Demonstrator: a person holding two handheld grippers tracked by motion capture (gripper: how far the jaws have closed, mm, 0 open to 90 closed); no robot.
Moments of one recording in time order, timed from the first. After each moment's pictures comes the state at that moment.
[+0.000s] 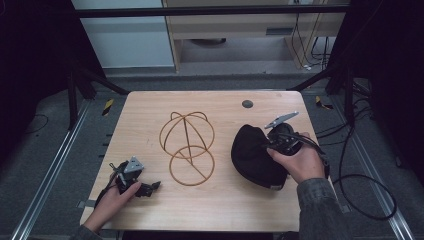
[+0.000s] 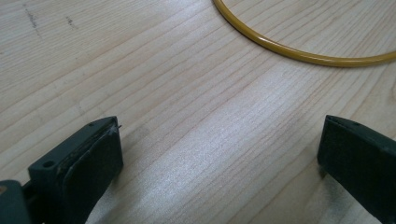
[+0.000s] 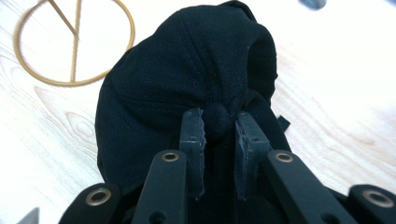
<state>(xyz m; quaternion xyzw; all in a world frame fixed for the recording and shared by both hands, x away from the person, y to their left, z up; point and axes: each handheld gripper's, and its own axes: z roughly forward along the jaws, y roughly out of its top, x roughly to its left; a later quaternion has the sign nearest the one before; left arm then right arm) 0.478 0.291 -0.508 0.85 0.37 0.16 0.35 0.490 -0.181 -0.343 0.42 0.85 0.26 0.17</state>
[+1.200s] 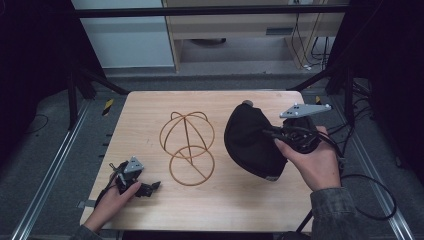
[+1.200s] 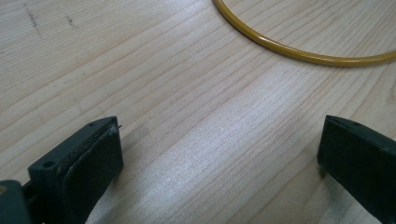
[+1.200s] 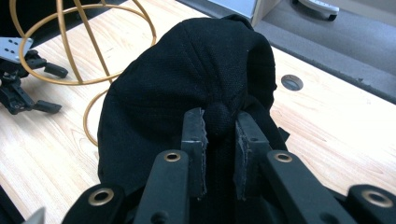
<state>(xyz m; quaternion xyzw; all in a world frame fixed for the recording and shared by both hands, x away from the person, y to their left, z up) 0.477 0.291 -0.509 0.84 0.37 0.16 0.35 0.450 -0.187 -0.275 0.40 0.80 0.39 0.22</state>
